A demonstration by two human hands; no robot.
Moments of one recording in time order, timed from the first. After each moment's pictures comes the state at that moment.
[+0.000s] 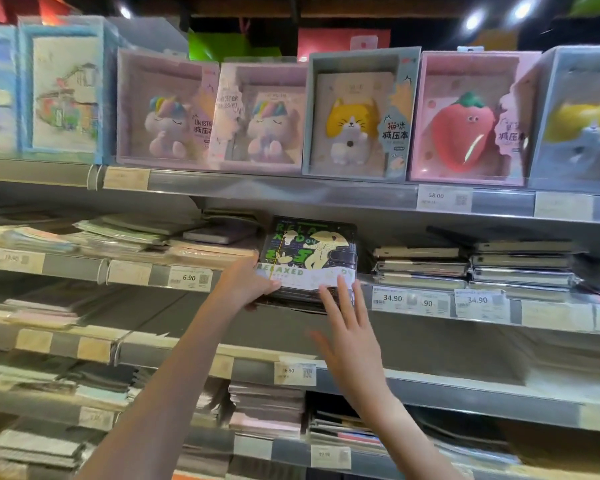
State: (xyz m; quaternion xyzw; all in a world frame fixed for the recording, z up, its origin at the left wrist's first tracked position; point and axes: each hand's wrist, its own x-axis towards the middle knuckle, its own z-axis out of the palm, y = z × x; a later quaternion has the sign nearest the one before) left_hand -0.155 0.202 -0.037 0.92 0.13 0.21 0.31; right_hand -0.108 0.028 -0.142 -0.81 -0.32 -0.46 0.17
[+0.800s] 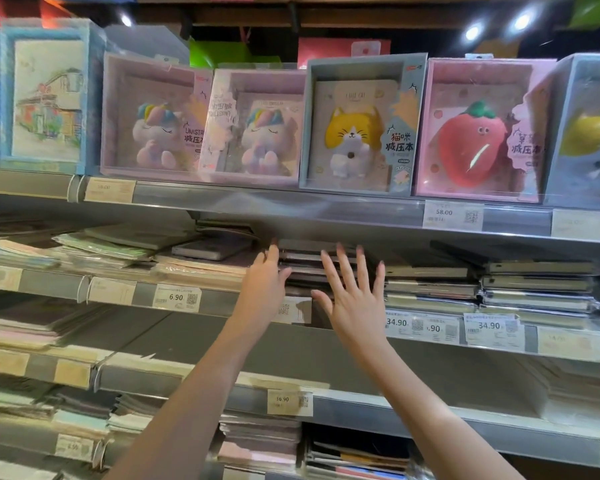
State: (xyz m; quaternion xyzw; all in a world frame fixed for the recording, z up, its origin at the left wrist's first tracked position) left_hand -0.092 0.185 -0.041 0.90 0.08 0.35 0.26; right_hand -0.021 0.040 -0.086 -0.86 -0.22 -0.46 0.04
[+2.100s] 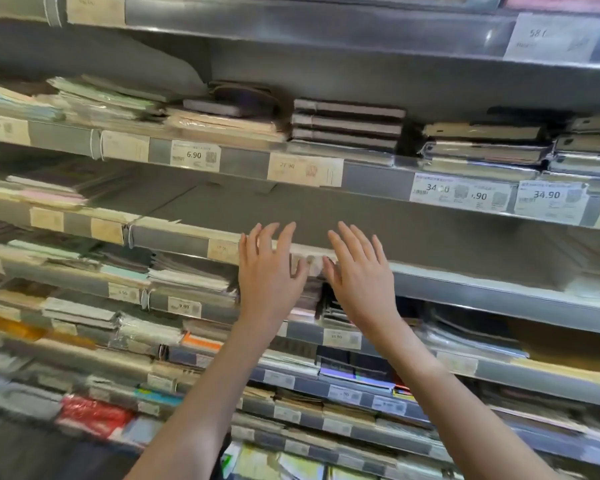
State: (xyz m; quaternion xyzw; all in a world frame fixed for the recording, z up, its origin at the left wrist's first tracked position) left_hand -0.162 0.172 -0.210 0.90 0.12 0.39 0.12; right_hand -0.103 0.037 -0.208 -0.86 -0.31 -0.38 0.11
